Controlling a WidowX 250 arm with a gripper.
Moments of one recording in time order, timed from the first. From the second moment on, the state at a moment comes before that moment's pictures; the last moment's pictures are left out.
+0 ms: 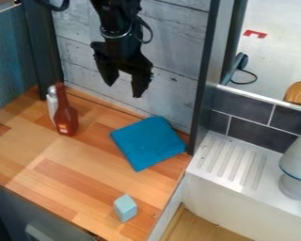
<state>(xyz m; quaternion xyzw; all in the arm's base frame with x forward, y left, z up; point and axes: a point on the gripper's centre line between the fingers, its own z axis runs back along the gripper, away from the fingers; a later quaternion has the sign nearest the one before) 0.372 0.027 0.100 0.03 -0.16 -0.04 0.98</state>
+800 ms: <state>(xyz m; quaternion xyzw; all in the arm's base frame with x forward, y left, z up) 0.376 0.020 0.031 -0.02 -0.18 -0.07 0.98</state>
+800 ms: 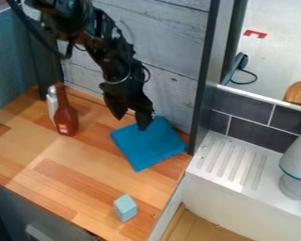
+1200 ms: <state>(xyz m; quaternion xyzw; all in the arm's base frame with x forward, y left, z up) 0.377 0.019 0.008 -0.02 -0.19 -0.06 0.98</state>
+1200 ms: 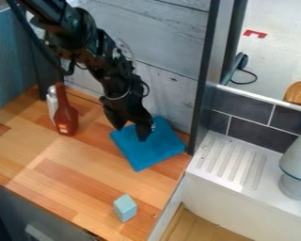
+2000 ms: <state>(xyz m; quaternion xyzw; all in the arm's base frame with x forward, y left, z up) 0.358 0.015 -0.026 -0.03 -0.19 0.00 0.98</state>
